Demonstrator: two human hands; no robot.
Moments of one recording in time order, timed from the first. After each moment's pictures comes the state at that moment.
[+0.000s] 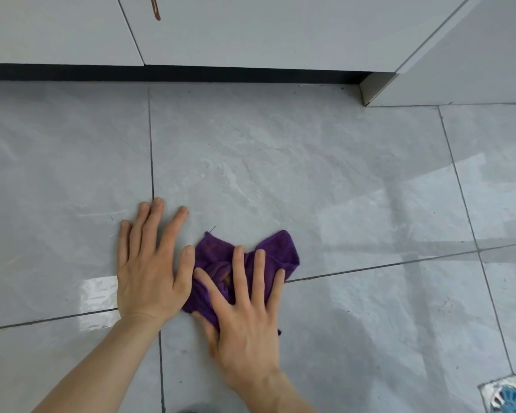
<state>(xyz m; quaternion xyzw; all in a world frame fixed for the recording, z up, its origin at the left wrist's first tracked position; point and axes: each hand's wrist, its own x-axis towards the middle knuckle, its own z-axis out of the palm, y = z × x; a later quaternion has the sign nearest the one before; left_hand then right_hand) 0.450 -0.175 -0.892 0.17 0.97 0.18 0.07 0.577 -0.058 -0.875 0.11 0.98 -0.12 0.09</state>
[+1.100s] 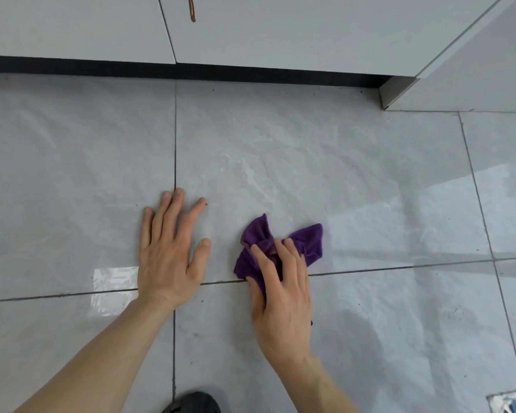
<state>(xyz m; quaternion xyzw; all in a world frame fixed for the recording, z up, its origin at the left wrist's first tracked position) 0.449 -0.180 -0.892 0.18 0.96 0.21 0.08 0.577 -0.025 -0.872 0.19 0.94 -0.26 -0.05</state>
